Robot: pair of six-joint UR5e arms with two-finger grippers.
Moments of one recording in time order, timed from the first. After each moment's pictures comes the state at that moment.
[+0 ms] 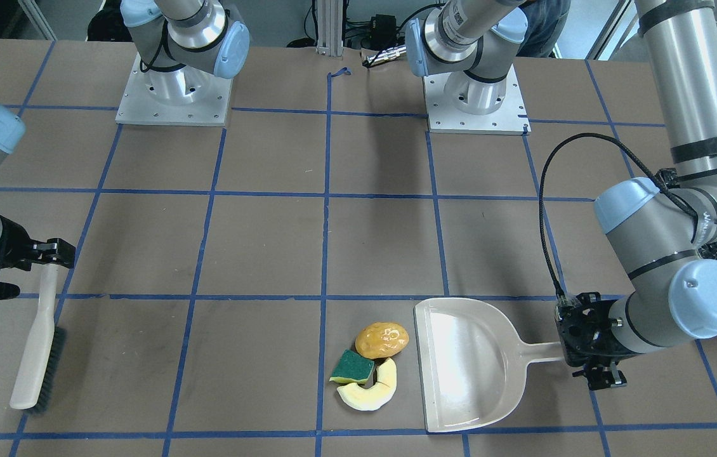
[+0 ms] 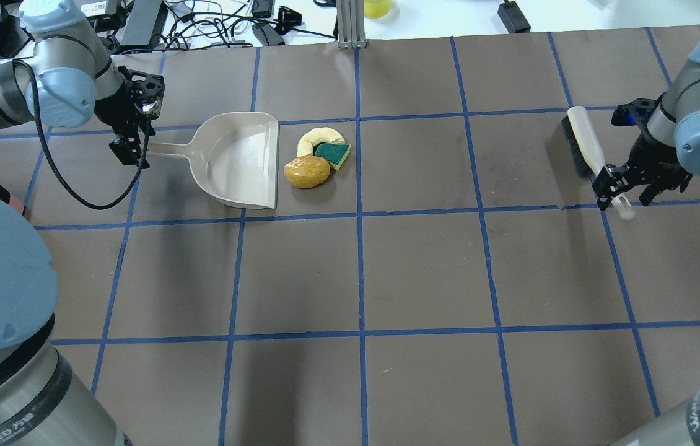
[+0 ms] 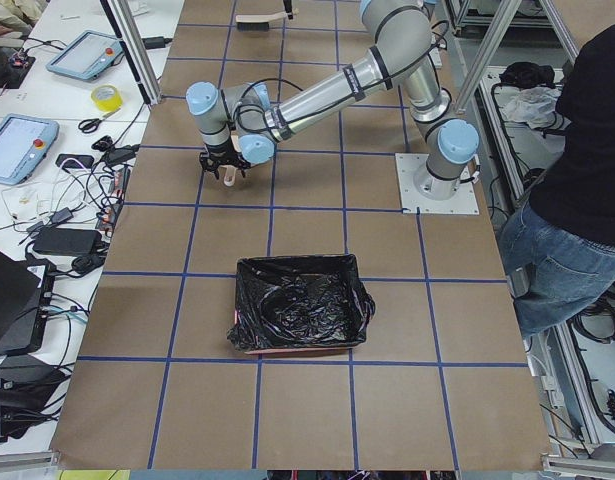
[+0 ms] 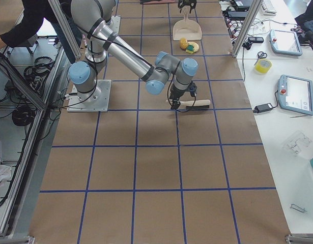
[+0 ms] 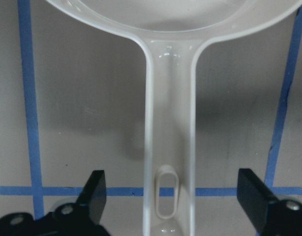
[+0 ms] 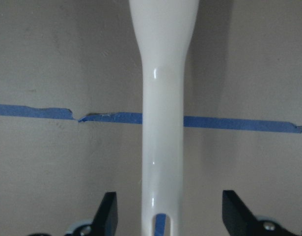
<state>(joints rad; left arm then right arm) -1.32 -2.15 -1.45 -1.19 1.60 1.76 1.15 -1.23 1.81 -1.98 -1.65 -0.49</state>
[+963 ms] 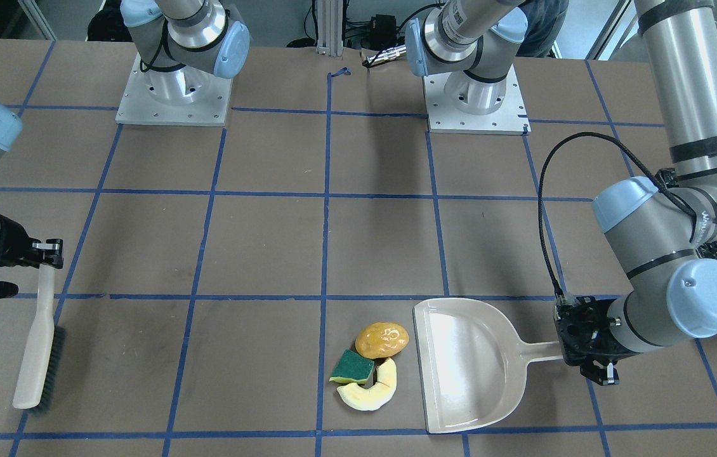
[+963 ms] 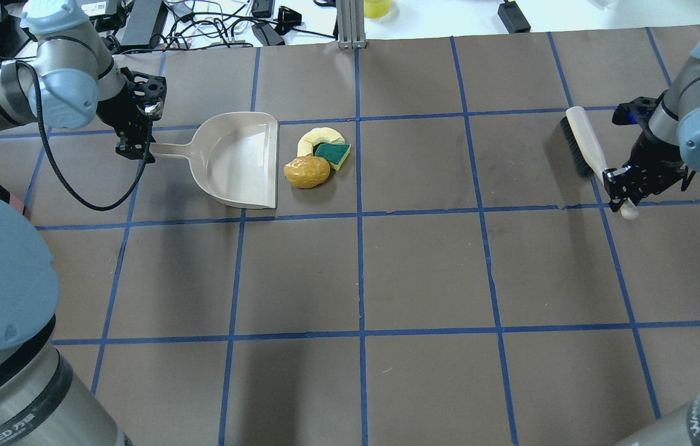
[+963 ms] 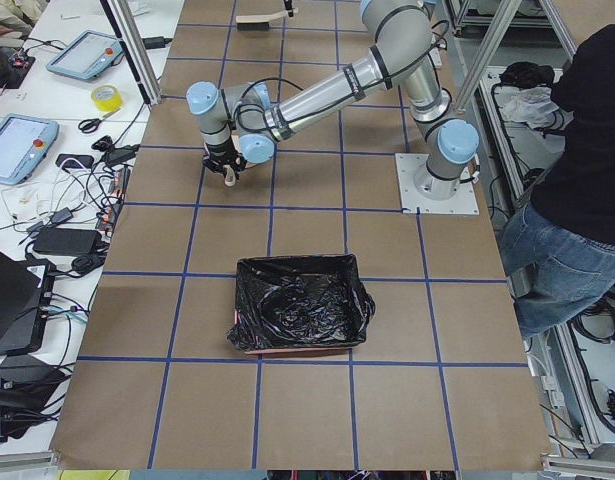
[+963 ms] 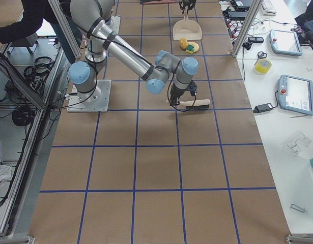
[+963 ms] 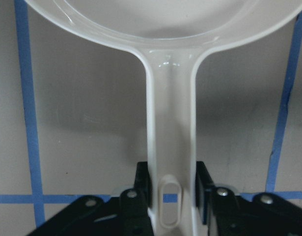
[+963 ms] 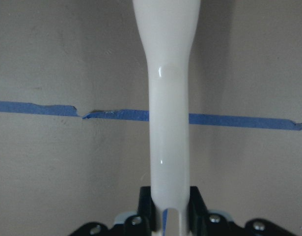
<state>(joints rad) -1.32 -2.15 -1.45 -1.19 1.60 1.76 1.15 -1.24 1.80 -1.97 -1.65 -0.49</state>
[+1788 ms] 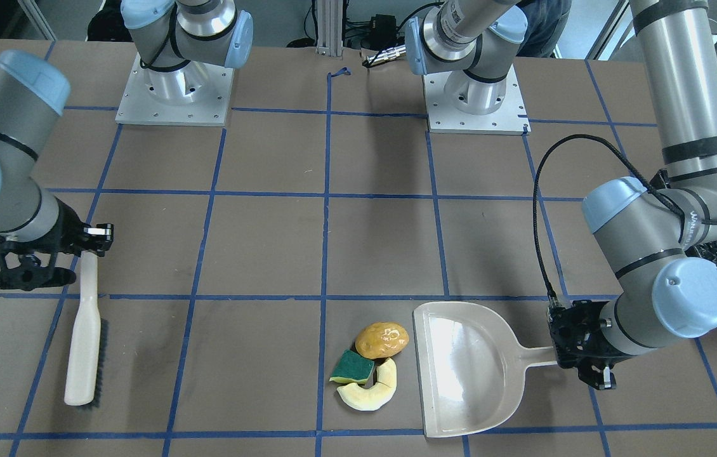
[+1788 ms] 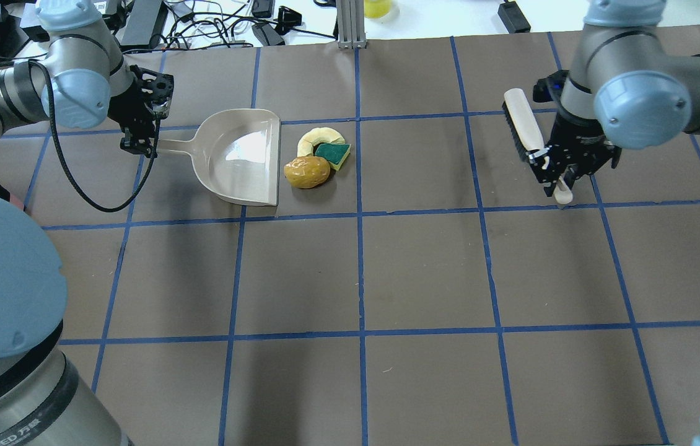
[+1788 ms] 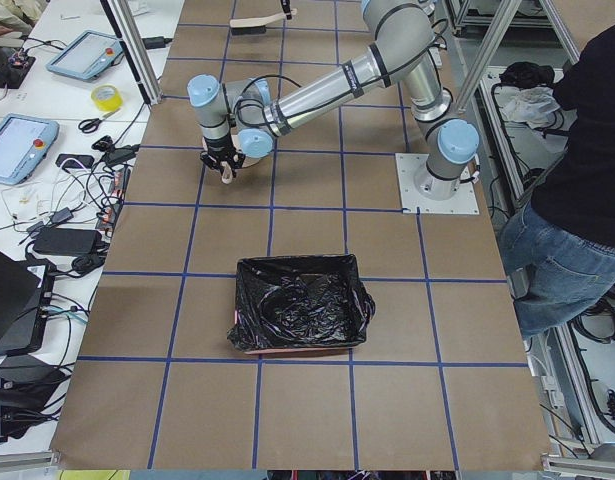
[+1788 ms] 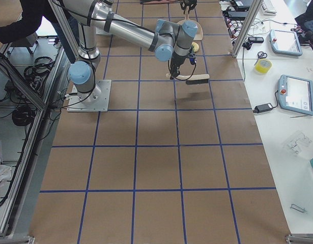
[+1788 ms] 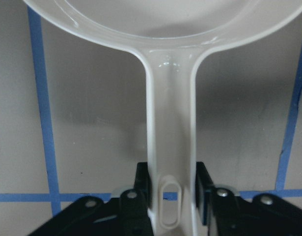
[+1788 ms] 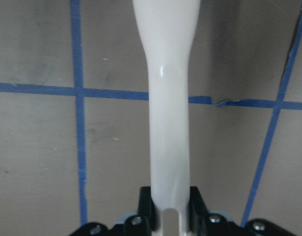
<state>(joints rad) -1.35 -2.15 -1.45 -1.15 1.66 1.76 1.51 -1.32 1.72 -1.78 -1.69 -0.12</state>
